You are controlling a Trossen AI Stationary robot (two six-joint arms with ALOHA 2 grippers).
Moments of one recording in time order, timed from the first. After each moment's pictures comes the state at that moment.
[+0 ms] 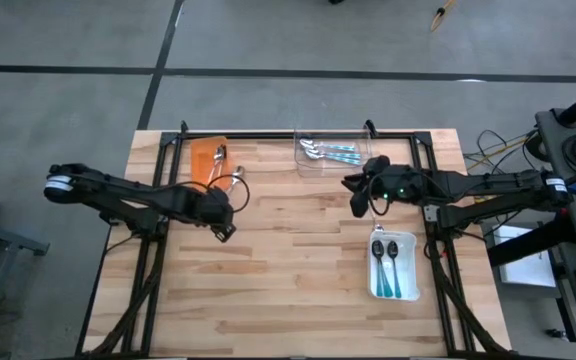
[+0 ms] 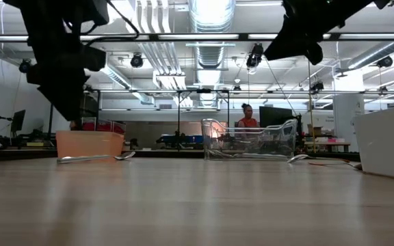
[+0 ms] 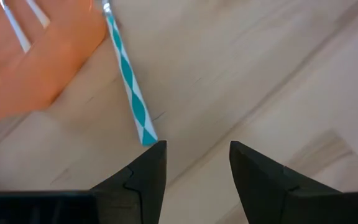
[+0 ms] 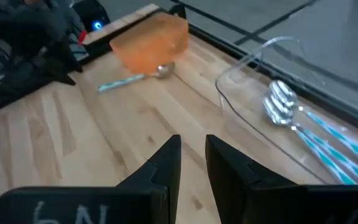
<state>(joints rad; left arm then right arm) -0.10 1.22 0.78 -0.92 -0.30 -0.90 -0.06 1.00 0.78 -0.27 0.34 0.43</state>
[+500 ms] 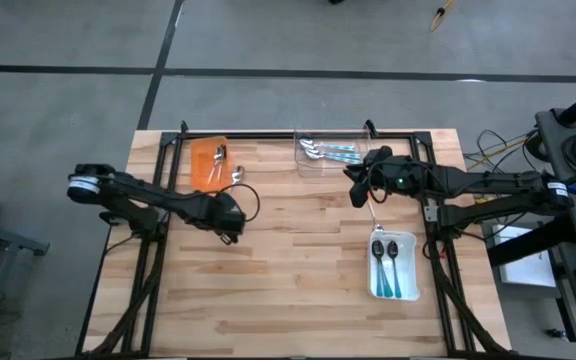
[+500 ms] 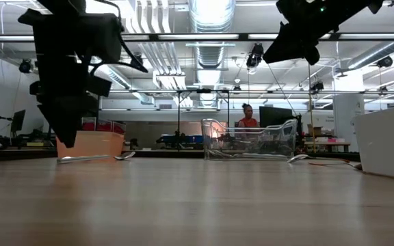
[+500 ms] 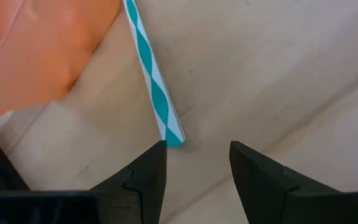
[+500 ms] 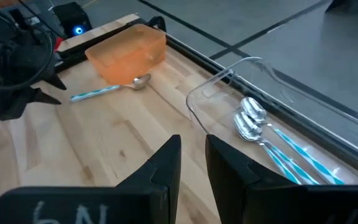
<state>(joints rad) -0.09 1.46 0.78 -0.92 -0.36 -0.91 -0.15 1.00 0.78 -0.24 0.34 0.32</state>
